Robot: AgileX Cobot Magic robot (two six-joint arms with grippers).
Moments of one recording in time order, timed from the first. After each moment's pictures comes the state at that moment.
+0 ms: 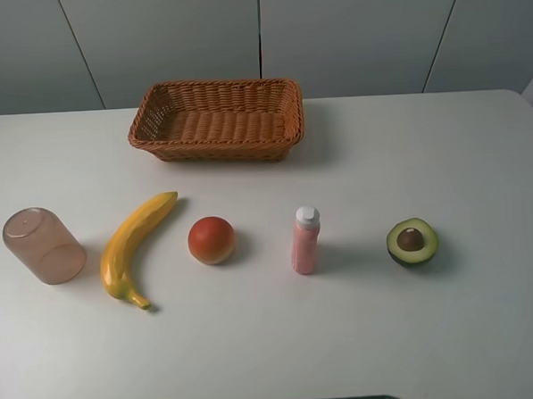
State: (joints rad) left arm -0.25 0.00 -0.51 0.02 1.08 0.01; right arm -0.03 0.02 -0.56 -0.01 1.09 -0.05
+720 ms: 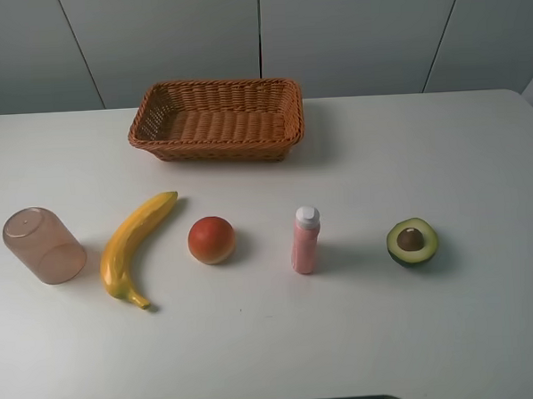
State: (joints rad) left arm -0.25 0.00 -0.51 0.02 1.08 0.00; right arm -0.03 0.88 -0.99 0.05 1.10 -0.09
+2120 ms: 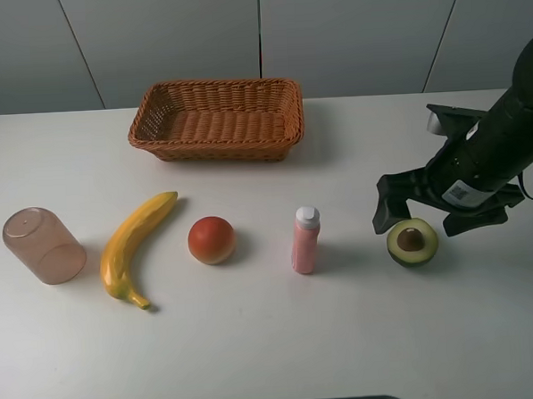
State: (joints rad) left arm -0.25 0.00 -0.51 0.02 1.08 0.01; right arm 0.24 1.56 -0.70 0.23 0.65 0.07
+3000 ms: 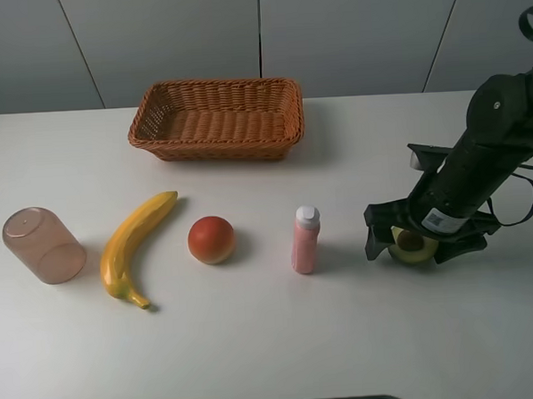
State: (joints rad) left arm -0.25 0.00 -0.51 0.02 1.08 0.01; right arm 0.24 1.78 -0.69 0.25 0.56 0.07
